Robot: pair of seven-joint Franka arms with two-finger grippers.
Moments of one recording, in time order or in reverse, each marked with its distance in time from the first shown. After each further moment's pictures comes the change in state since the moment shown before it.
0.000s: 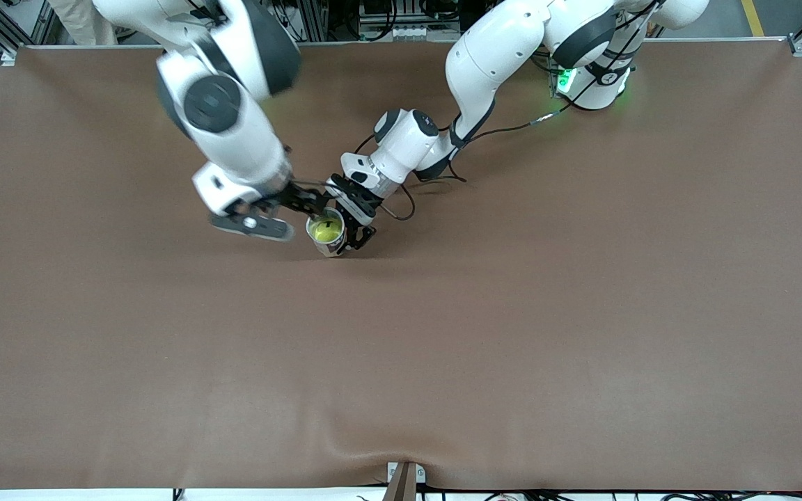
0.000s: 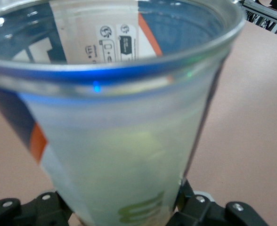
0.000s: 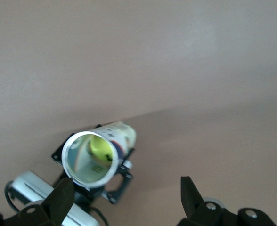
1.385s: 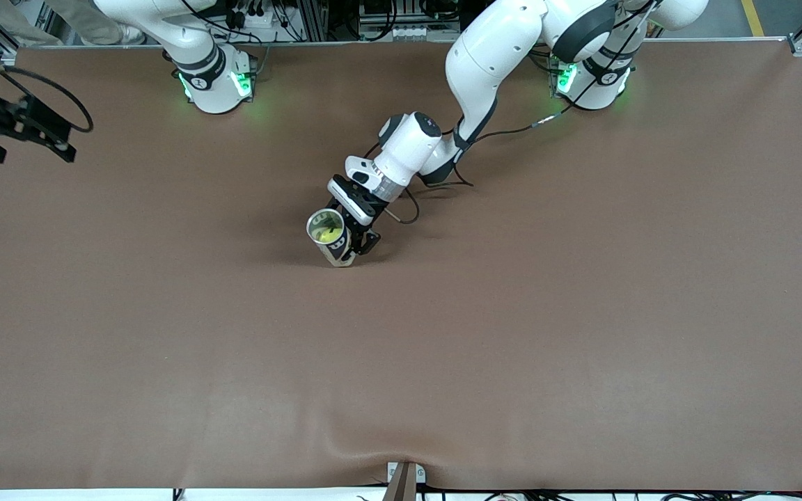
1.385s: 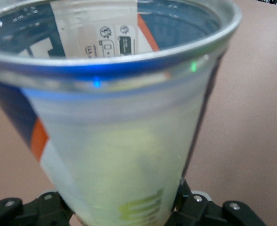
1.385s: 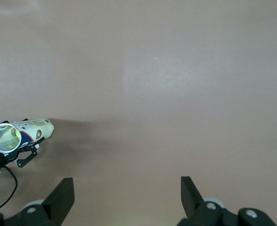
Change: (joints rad) left arm -0.053 -0.018 0.100 -0.016 0.000 -0.002 0.106; right arm -0.123 -0.132 -0.308 0.307 -0.002 -0.364 -0.627
